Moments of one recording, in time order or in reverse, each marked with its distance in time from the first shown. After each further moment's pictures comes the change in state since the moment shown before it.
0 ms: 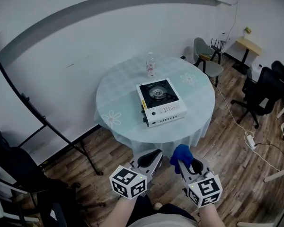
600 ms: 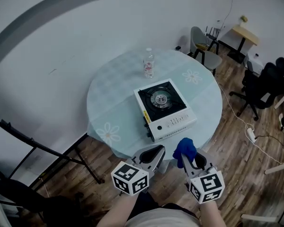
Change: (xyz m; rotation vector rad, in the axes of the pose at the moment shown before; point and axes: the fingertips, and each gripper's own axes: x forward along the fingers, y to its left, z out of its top) left arm 0.069 0.139 0.028 -0.074 0.070 -0.092; right arm 0.145 -0.042 0.023 0.050 0.066 -0.131
